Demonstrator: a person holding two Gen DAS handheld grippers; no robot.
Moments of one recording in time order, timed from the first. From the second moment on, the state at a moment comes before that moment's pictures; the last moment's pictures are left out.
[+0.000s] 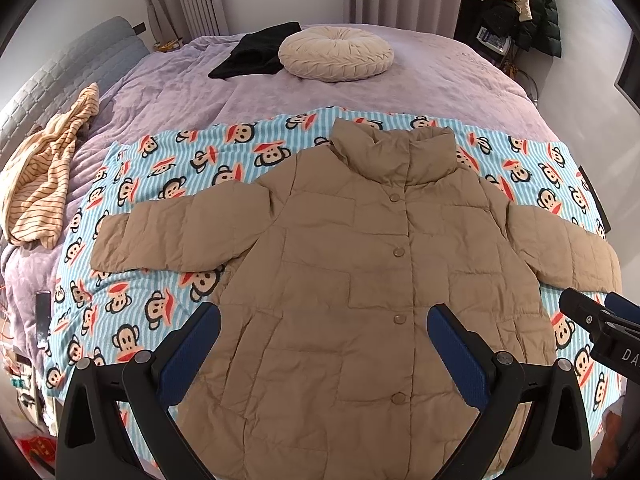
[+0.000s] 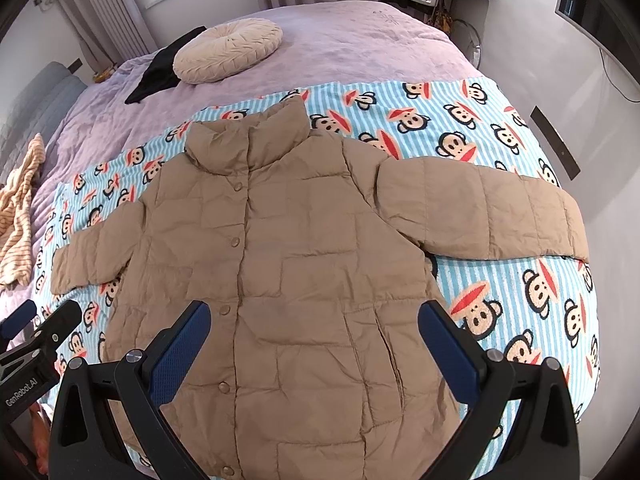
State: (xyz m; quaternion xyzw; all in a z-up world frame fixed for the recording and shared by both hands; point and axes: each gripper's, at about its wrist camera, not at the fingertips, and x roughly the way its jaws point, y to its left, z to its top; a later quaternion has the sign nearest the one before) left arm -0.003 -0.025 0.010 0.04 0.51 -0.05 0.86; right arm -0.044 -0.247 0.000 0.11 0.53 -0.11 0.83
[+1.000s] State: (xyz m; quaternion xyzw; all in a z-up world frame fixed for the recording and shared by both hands) left arm -0.006 -0.024 0.012 0.04 0.51 -0.04 0.86; right arm -0.044 -0.247 0.000 0.11 0.53 -0.11 0.83
